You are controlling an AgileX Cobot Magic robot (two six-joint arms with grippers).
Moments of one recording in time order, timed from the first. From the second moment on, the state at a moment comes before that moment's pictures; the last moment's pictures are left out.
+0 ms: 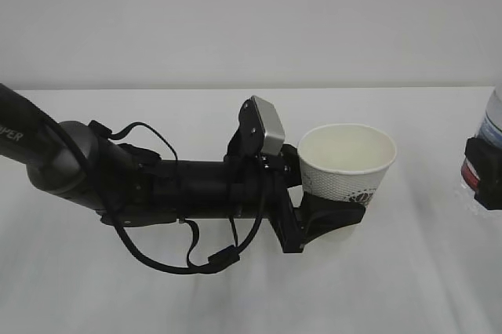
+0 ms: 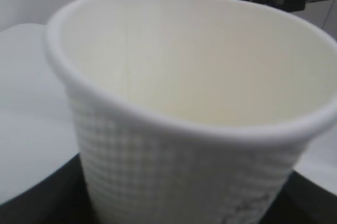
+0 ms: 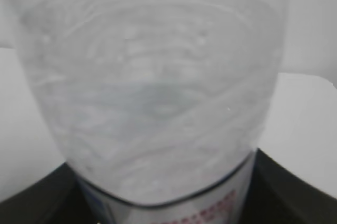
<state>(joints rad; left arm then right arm) -0.64 2.18 -1.05 0.92 -1.05 -0.55 0.00 1.42 -0.19 -0.11 -0.89 -0.02</state>
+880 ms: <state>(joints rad) -0.68 2.18 -1.05 0.96 -1.05 -0.55 0.00 1.41 -0.19 -0.13 -0.79 0.01</state>
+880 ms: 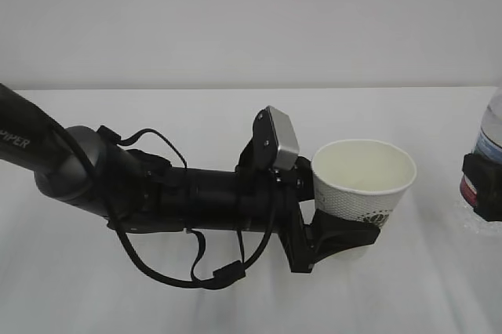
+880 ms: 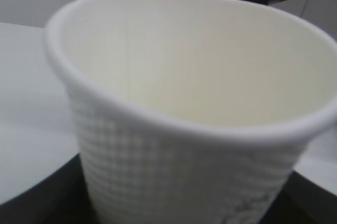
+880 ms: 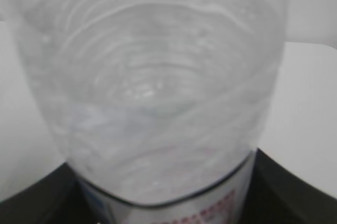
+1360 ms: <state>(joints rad) -0.68 2.18 -1.05 0.92 -1.05 -0.55 0.00 1.41 -0.27 -0.16 -0.74 -0.01</state>
